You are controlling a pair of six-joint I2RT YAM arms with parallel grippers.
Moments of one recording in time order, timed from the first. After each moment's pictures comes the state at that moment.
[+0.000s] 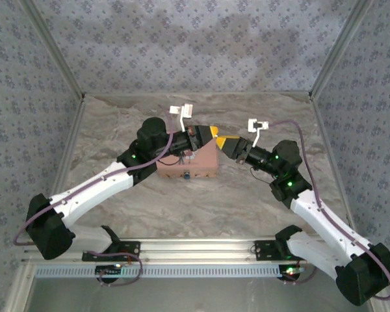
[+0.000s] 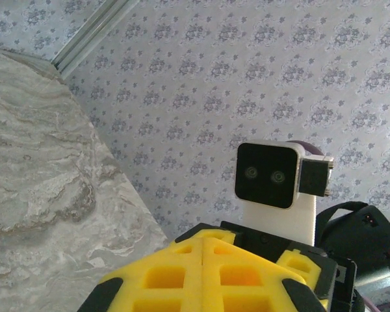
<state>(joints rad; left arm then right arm) -0.82 1.31 1.09 0.22 0.37 -0.91 0.48 0.91 0.68 0.38 -0.60 0.91</state>
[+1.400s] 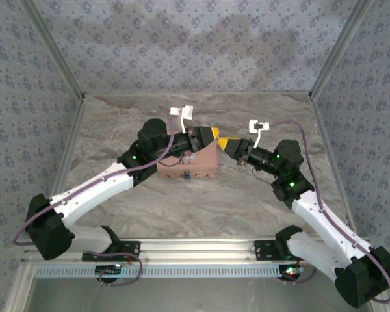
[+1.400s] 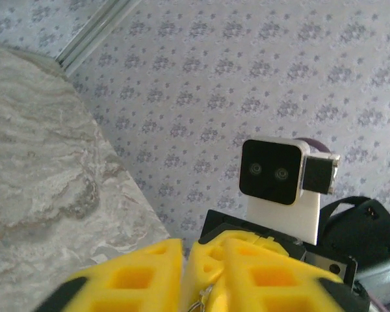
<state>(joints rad) -0.82 1.30 1.08 0.20 0.34 -0.90 0.45 0.89 0.68 0.31 -0.62 0.84</state>
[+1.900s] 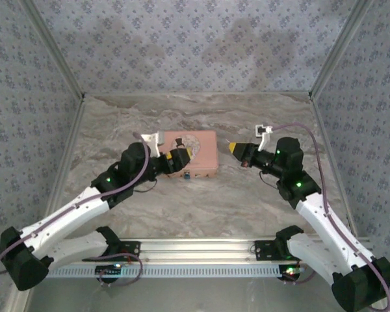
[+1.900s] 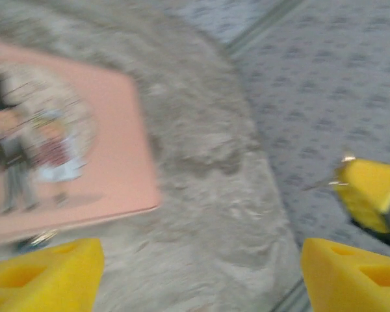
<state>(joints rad) -0.80 0.96 0.79 -0.25 0.01 -0.89 0.37 0.86 0.71 -0.10 -0.47 0.62</state>
